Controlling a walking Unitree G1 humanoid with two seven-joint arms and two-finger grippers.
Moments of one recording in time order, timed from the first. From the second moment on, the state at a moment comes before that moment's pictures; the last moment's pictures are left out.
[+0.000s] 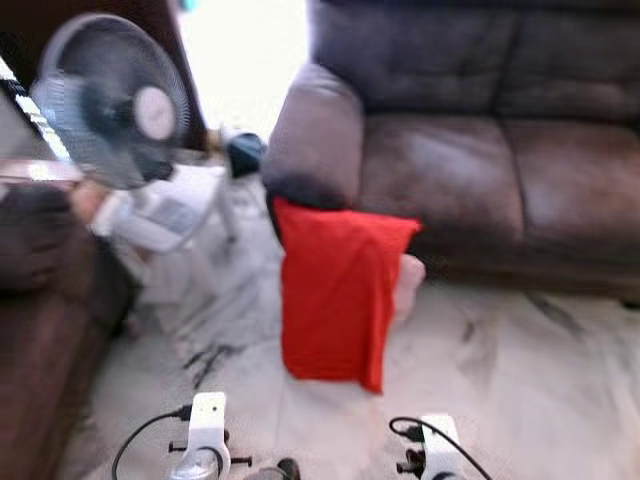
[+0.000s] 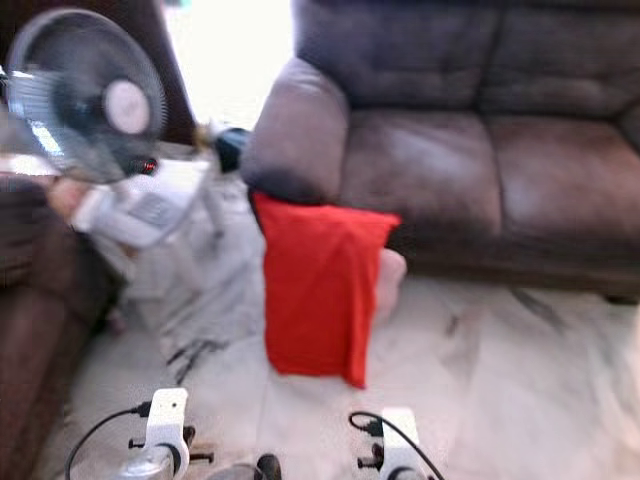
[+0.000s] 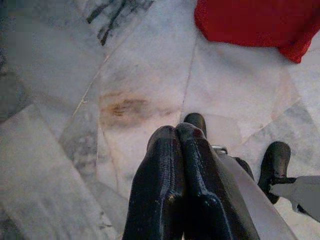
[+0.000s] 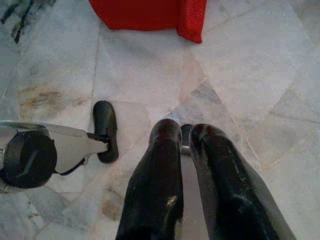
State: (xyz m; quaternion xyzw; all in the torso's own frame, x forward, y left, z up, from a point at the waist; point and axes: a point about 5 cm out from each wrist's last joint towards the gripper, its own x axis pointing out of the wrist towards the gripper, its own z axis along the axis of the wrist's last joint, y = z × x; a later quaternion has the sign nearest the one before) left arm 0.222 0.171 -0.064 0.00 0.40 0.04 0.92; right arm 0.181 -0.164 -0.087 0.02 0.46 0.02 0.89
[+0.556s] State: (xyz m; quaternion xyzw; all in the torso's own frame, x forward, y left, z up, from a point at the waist) left arm 0.226 0.176 -0.061 0.00 0.39 0.04 0.92; right arm 0.185 -0.160 -0.085 0.02 0.46 0.02 0.89
